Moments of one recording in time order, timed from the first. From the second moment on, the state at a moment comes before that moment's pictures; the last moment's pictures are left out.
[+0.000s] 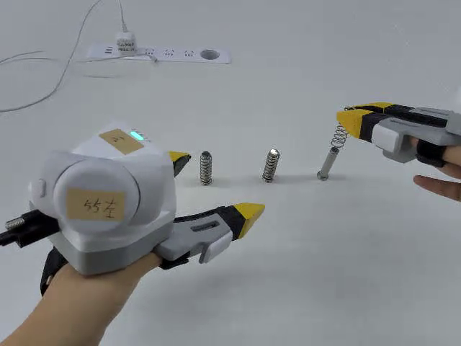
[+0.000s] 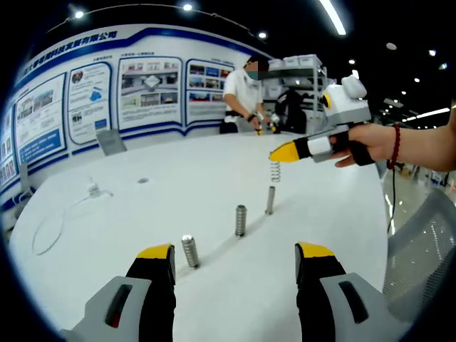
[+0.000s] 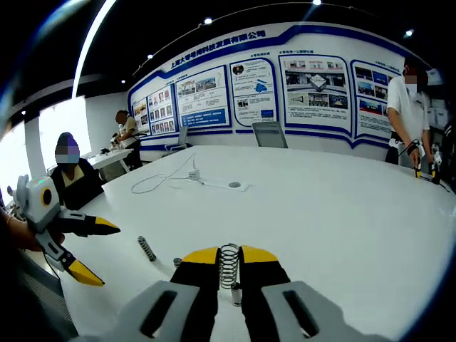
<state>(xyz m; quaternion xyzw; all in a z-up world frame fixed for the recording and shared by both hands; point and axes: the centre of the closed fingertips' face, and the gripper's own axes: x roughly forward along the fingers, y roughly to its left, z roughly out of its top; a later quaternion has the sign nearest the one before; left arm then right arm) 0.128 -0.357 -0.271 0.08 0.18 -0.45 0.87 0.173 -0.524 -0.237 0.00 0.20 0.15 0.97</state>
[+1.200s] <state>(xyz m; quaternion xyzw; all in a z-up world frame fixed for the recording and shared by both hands) 0.125 -0.359 -0.287 0.07 0.21 -0.44 0.87 0.175 -0.528 -0.265 0.01 0.21 0.14 0.97</state>
